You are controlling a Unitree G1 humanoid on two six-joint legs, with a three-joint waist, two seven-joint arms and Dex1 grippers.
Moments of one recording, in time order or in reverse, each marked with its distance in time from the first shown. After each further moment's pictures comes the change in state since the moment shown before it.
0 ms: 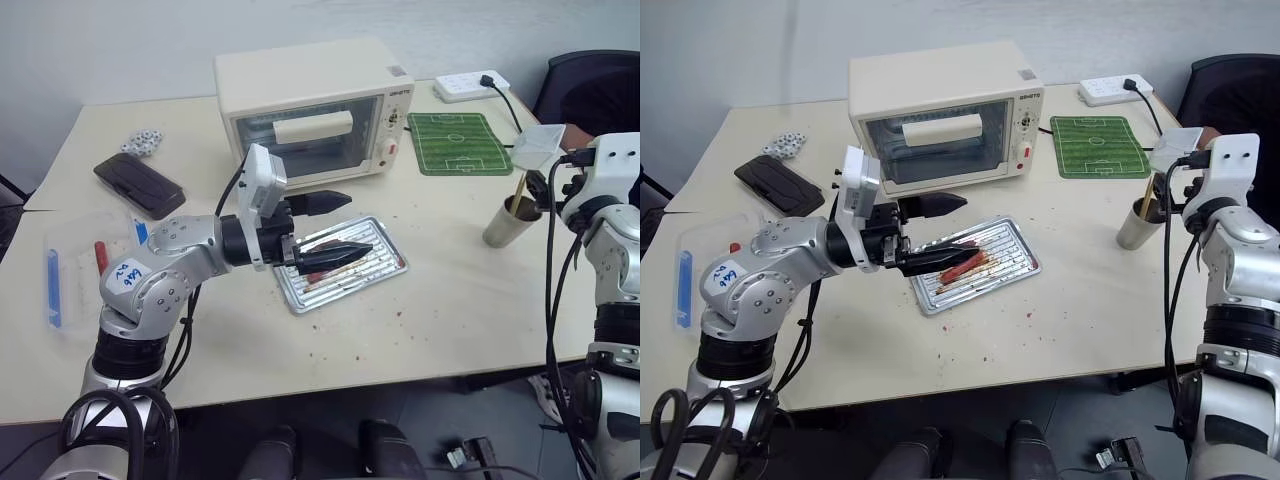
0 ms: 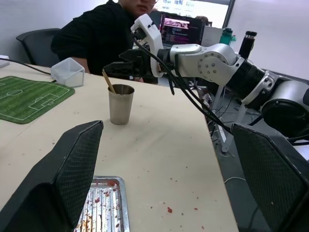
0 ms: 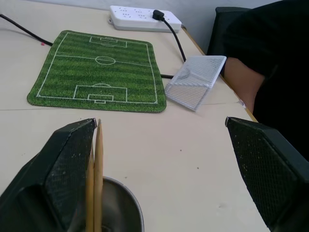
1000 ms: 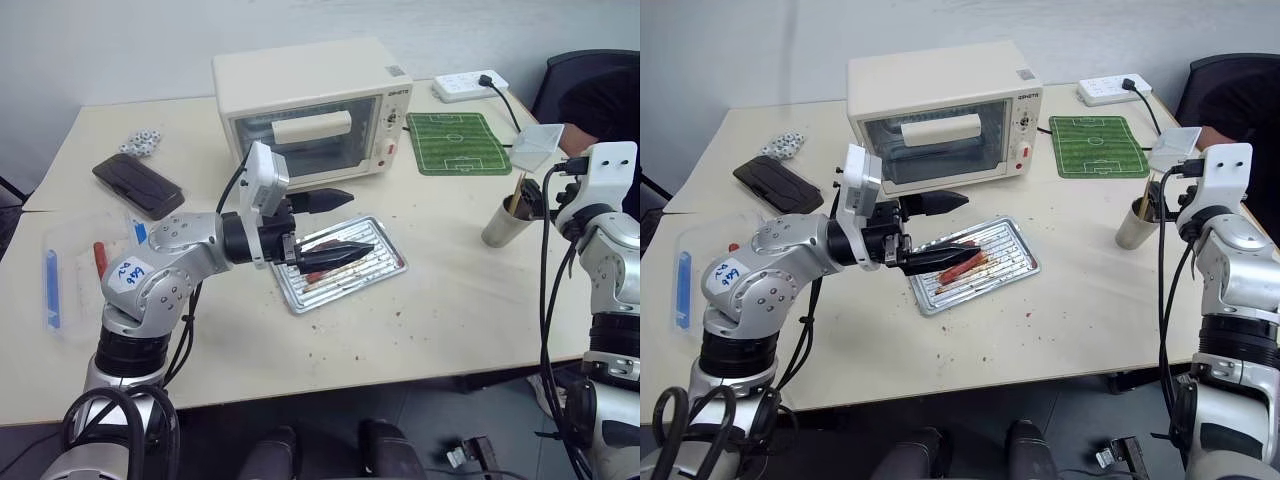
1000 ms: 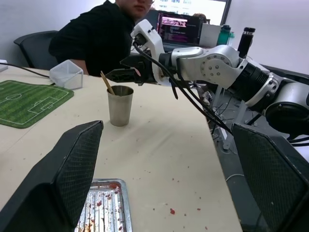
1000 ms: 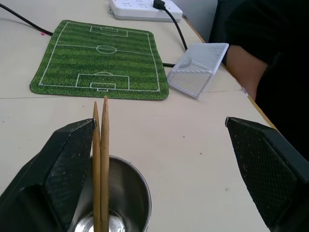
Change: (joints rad) left arm -0.013 -0.009 -0.001 0.007 0.037 -0.004 -0.024; right arm 0.039 0.011 -0.016 -0.056 -0.002 0.043 -0.019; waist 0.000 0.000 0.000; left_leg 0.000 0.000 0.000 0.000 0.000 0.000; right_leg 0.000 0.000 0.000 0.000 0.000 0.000
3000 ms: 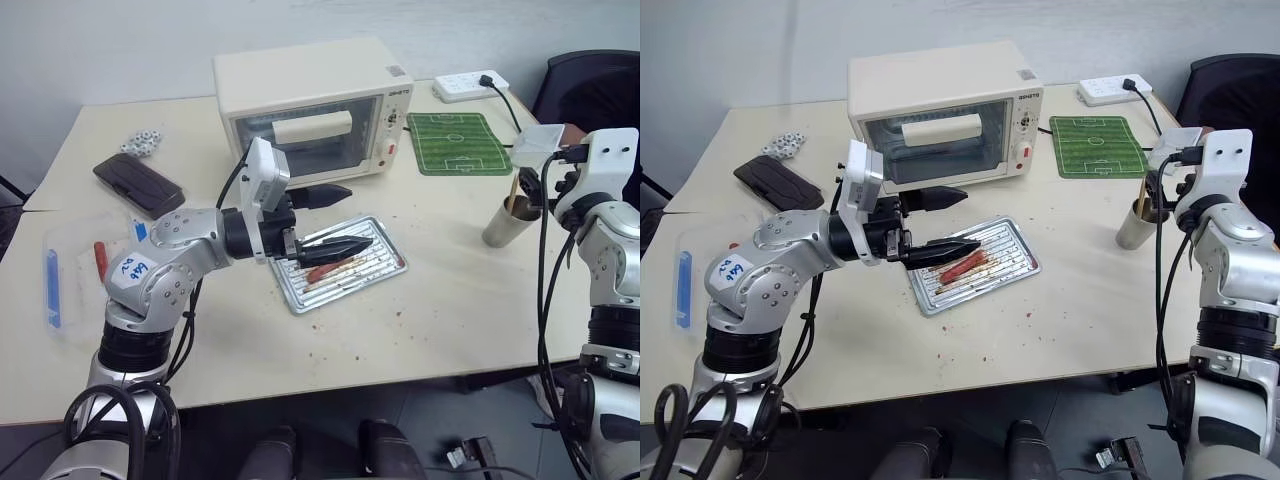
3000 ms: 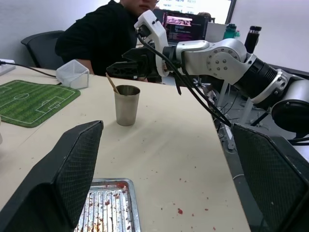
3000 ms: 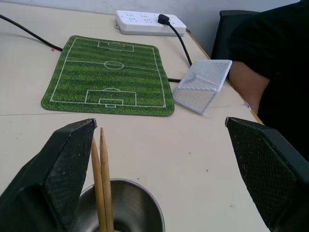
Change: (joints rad) left arm -0.019 -0.011 0.000 0.029 0.027 -0.009 -0.008; right arm -0.036 0.006 0.014 -0.028 0.001 0.026 -0.014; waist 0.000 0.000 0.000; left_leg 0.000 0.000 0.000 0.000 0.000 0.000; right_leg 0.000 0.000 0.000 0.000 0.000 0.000
